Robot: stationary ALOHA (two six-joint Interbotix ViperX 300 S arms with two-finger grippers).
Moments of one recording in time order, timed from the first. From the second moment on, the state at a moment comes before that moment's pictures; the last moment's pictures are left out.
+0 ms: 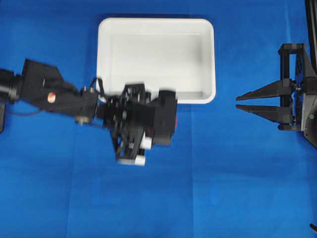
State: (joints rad) left arm -0.07 0.09 0.30 0.07 0.53 -0.05; right arm -0.04 -0.80 1.19 0.00 -0.29 0.00
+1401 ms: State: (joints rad) left arm 0.24 0.27 0.31 0.08 0.47 0.00; right arm -0.04 -0.76 1.19 0.00 -0.29 -0.01
